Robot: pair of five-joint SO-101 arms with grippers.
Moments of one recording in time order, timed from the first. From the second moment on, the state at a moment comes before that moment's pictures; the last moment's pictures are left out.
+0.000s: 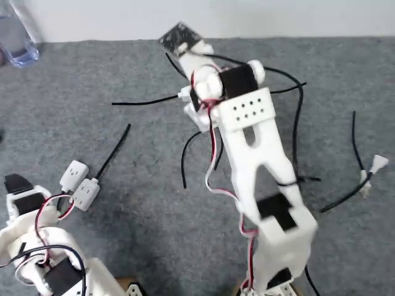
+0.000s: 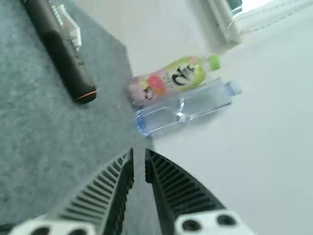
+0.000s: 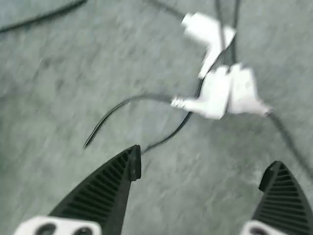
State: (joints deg) left arm -43.3 -103.4 88.3 41.9 70.3; right arm -24.9 14.3 -38.9 100.5 20.6
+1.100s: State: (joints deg) left arm -38.9 -103.4 77.1 65.4 3.8; right arm -28.0 -61.5 41.0 87.5 23.3
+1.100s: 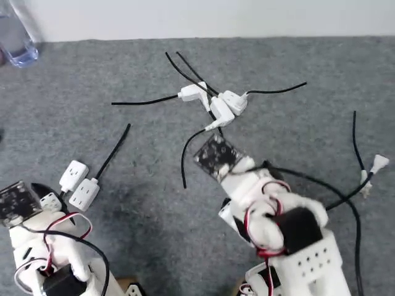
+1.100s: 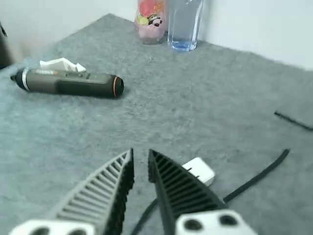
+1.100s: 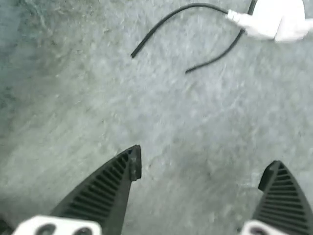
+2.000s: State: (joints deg) left arm -38.9 -103.4 95.6 57.2 -7.2; right arm -22.5 -103.6 92.0 56.7 24.0
